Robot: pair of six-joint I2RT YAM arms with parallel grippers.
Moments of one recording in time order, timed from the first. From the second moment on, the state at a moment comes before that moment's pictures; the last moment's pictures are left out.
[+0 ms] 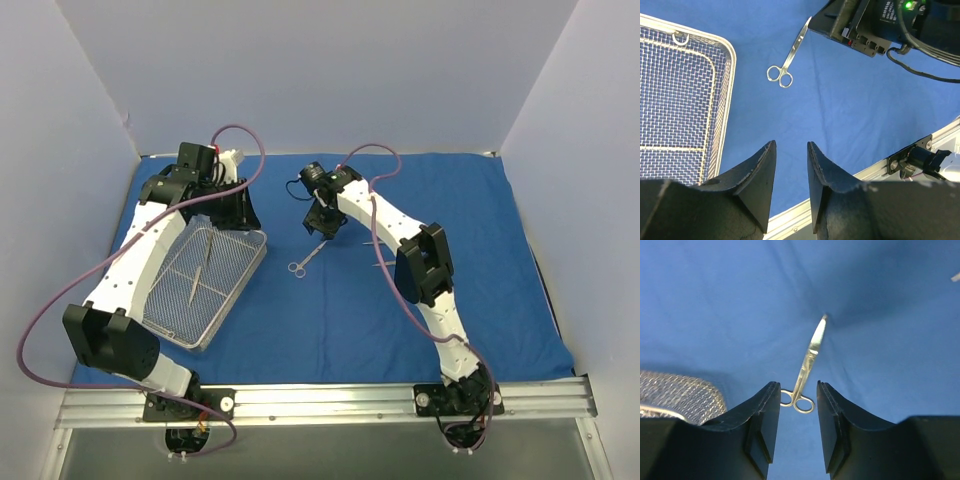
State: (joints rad) left arm -0.26 1.53 1.59 -0.98 0.35 -0.32; right arm 0.64 2.31 2.13 -1.05 0.15 1.09
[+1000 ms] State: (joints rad) left arm -0.15 1.43 1.48 -0.97 0.45 -0.30; right arm 0.69 2.43 2.12 -1.08 0.12 1.26
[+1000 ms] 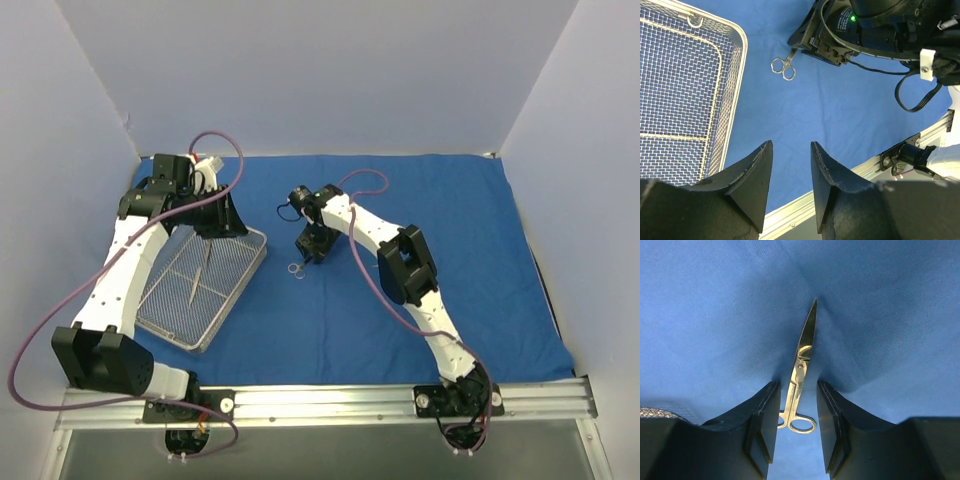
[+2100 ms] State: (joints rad) left arm -0.11 1.40 1.44 -0.96 0.48 -0.28; right arm 0.72 2.39 2.18 -1.03 0.16 0.93
